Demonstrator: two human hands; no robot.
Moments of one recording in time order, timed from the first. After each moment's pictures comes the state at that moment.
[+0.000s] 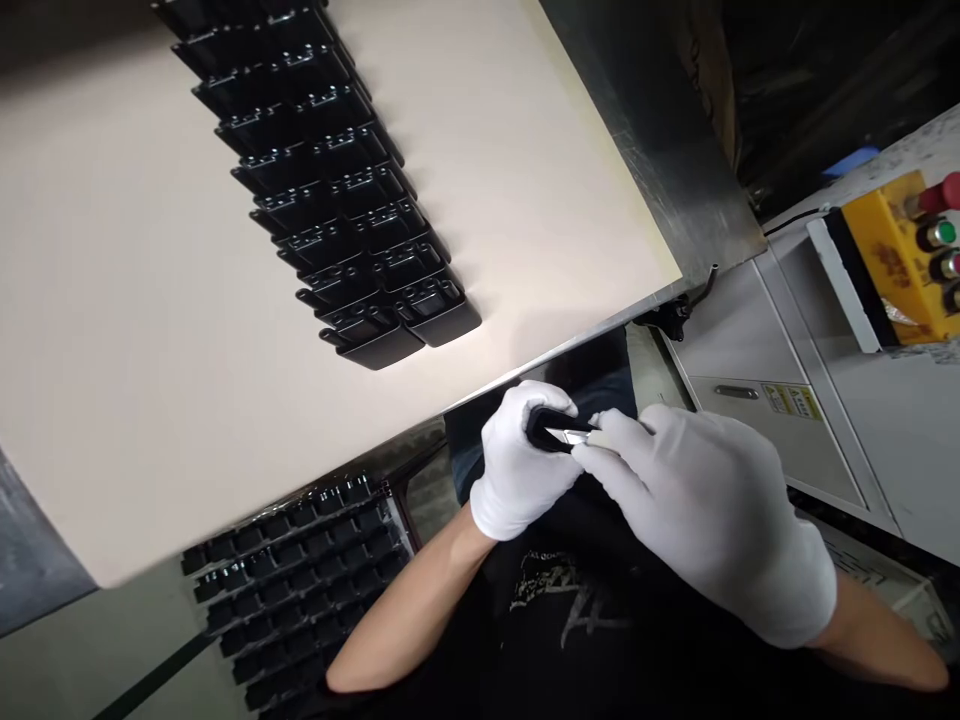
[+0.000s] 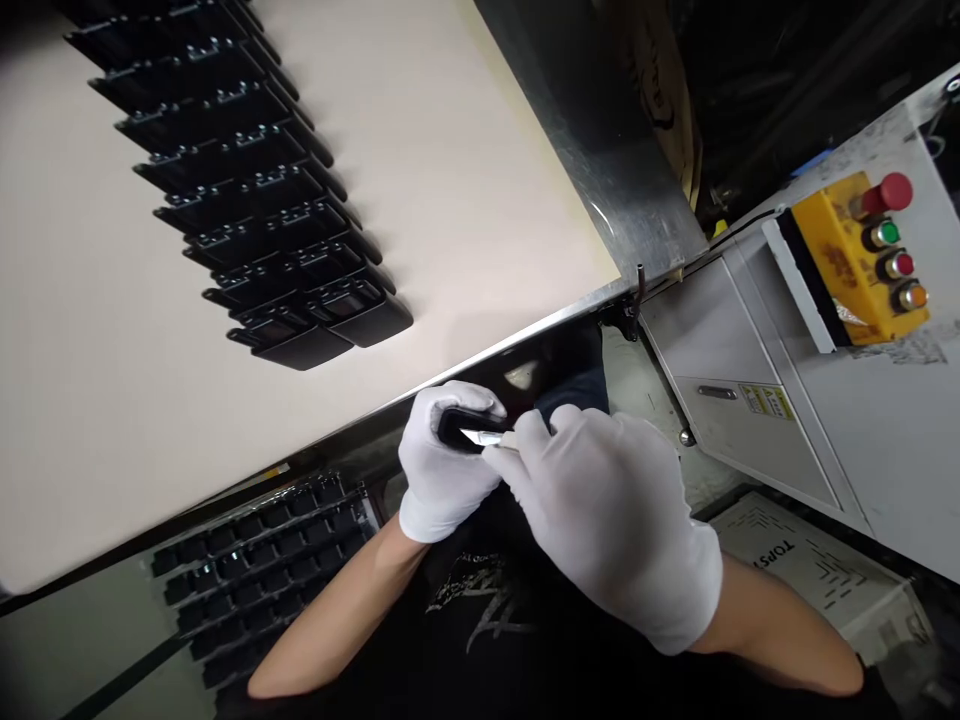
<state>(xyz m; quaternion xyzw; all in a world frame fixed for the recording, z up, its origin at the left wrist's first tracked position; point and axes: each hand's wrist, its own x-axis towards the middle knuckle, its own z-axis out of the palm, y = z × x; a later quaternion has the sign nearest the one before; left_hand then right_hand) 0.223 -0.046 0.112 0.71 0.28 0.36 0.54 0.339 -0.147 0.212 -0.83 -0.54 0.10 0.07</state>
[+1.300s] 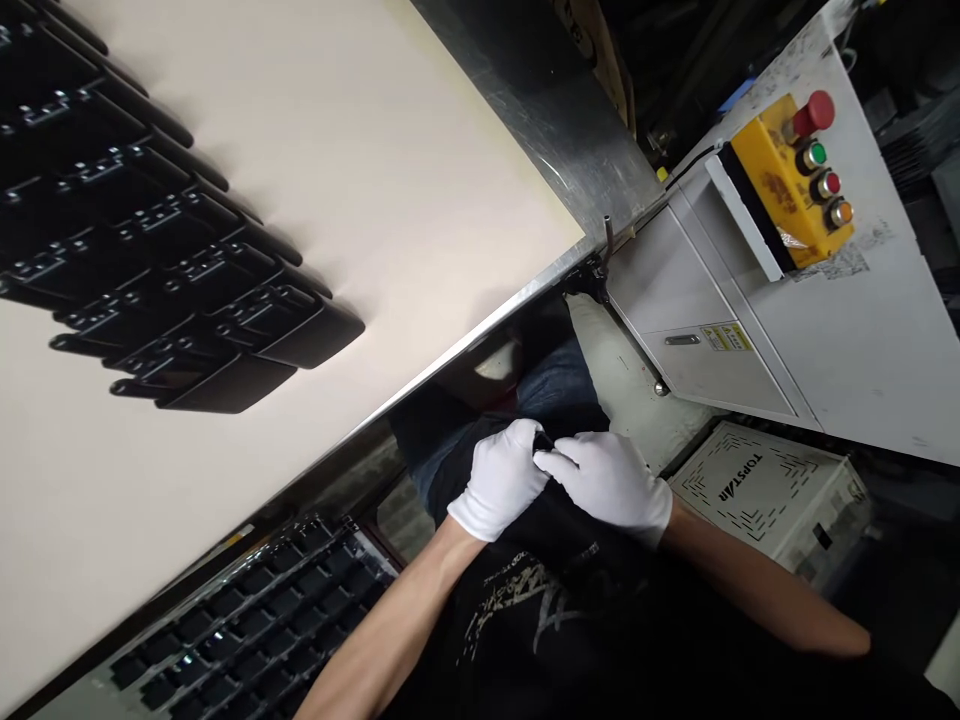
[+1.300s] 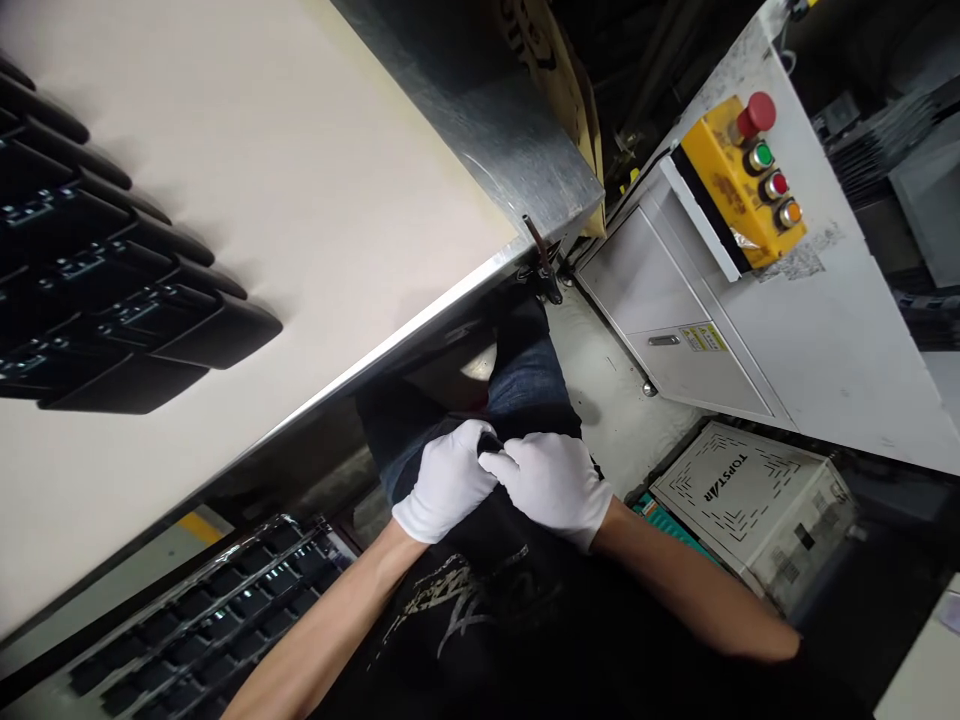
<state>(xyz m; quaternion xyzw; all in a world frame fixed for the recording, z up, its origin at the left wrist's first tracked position) 0.198 -0.083 0.046 0.89 0.21 -0.12 0.39 0.306 -0.200 0.134 -0.82 -0.41 0.40 -0.01</state>
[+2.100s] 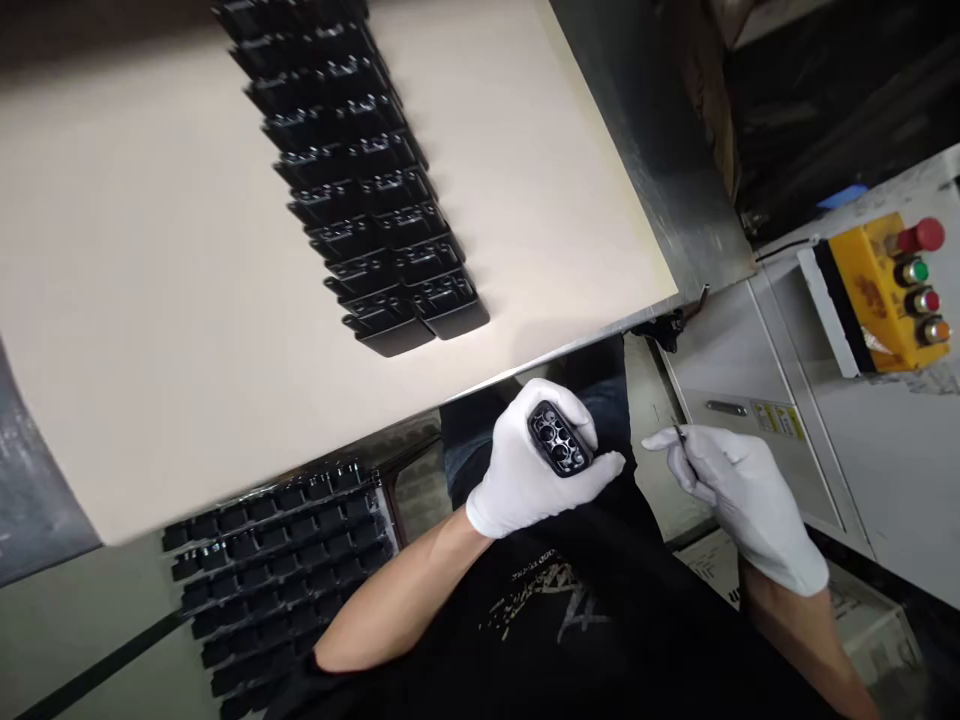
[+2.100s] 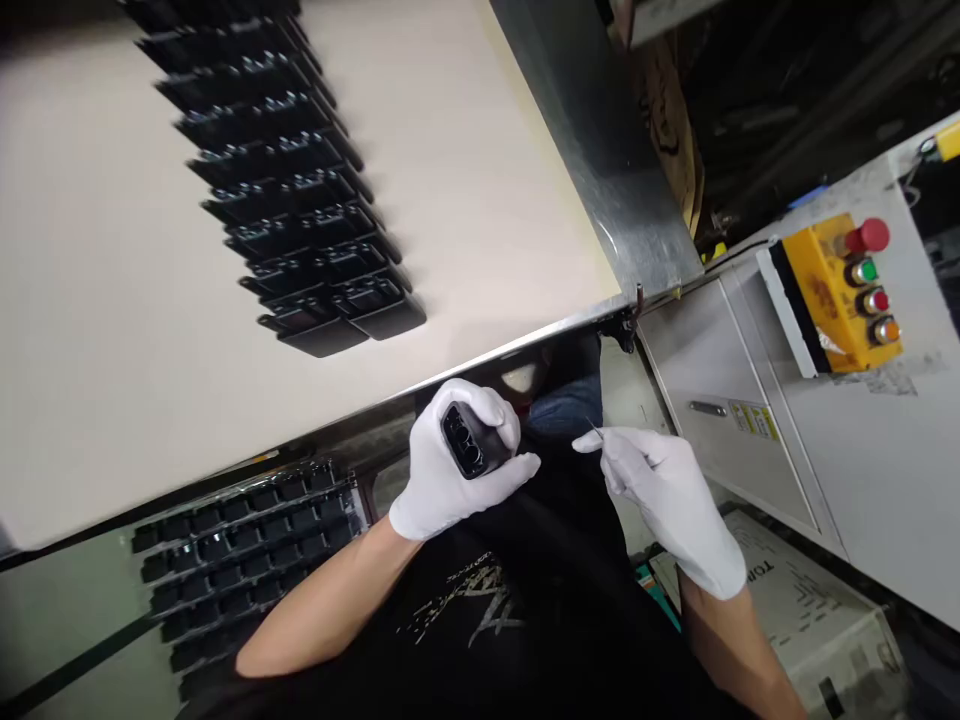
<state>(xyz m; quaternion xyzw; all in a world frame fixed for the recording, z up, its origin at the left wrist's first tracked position) 0.230 -0.049 0.148 0.55 0.26 0.27 0.74 0.382 -0.214 0.184 -0.75 -0.15 0.46 0.45</state>
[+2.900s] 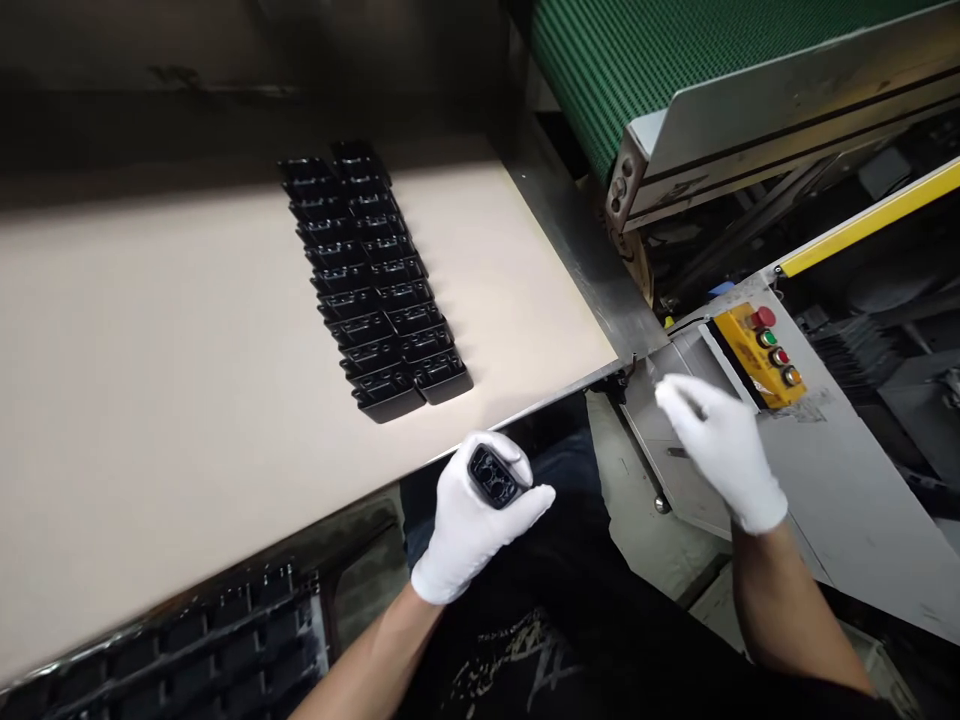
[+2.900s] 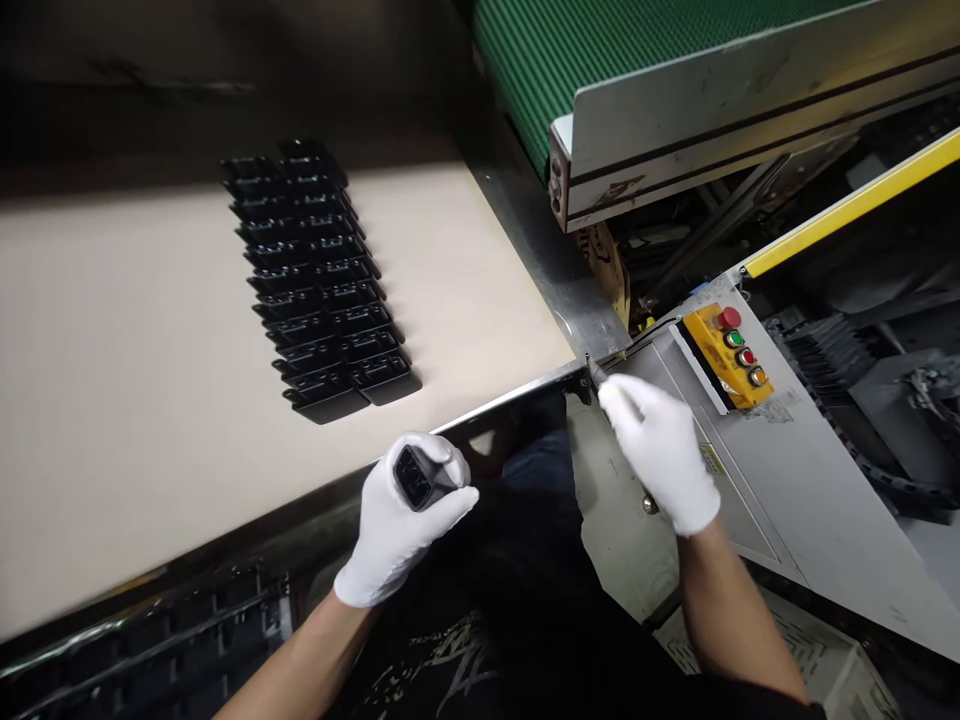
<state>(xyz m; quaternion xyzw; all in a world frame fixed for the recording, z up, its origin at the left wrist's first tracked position) 0.205 -0.029 0.149 0.55 0.32 0.25 0.73 0.437 -0.166 0.223 -0.91 -0.33 0.13 0.23</state>
